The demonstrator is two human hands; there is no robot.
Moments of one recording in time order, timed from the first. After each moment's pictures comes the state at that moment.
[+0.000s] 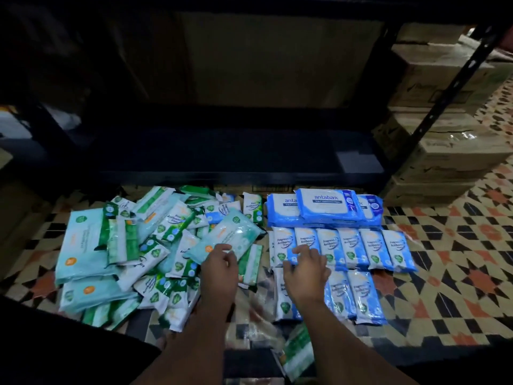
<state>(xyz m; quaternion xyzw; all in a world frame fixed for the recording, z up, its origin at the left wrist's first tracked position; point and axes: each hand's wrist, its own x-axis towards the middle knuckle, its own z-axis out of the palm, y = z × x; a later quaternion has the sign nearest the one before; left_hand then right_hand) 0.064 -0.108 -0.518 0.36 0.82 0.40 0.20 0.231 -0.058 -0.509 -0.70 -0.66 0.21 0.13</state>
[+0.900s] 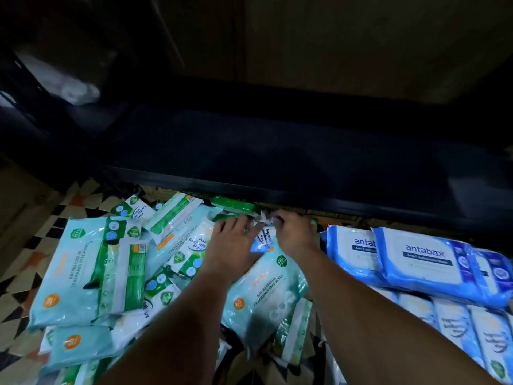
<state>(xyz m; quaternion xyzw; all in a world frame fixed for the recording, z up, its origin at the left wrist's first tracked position) -0.084 0.027 -0.561 0.66 0.75 0.00 0.02 0.043 0.136 -0.555 -0.57 -0.77 0.29 0.02</state>
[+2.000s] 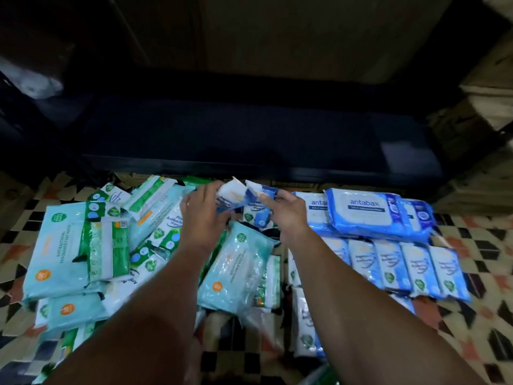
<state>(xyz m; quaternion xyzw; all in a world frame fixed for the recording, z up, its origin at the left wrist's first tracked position) -0.054 0.001 -0.518 0.53 0.77 0.32 0.11 0.104 0.093 -0.514 -0.59 -0.39 0.63 0.33</state>
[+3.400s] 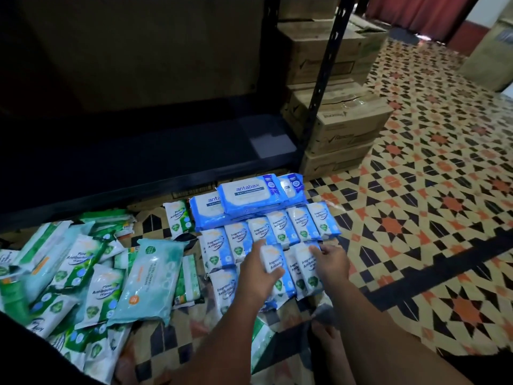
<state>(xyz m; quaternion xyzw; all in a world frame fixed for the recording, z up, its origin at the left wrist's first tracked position) 0.243 -0.055 -0.523 0.50 0.65 0.29 0.50 0.425 -0.022 -0.527 -0.82 -0.35 0.34 0.31</state>
